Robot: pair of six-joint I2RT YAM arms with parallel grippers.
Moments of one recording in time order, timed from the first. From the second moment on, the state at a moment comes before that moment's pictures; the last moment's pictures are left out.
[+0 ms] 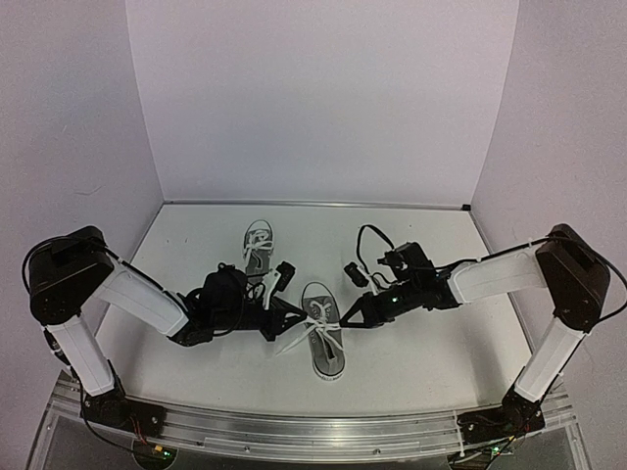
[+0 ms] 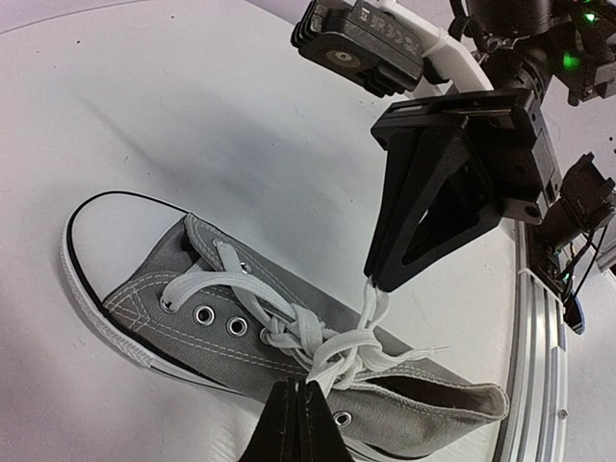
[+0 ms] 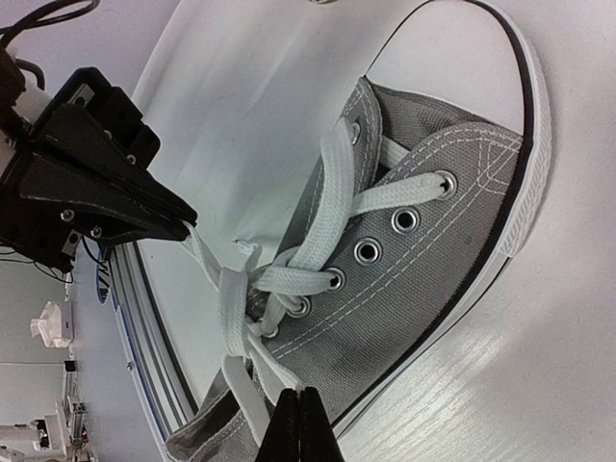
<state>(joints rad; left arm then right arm) -0.93 1.73 0.62 0.73 0.28 -0.31 0.70 1.72 0.84 0.05 -0.65 0.39</state>
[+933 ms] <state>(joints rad) -0.91 1.71 0.62 0.65 0.26 -0.29 0.66 1.67 0.77 0.03 -0.61 0.38</state>
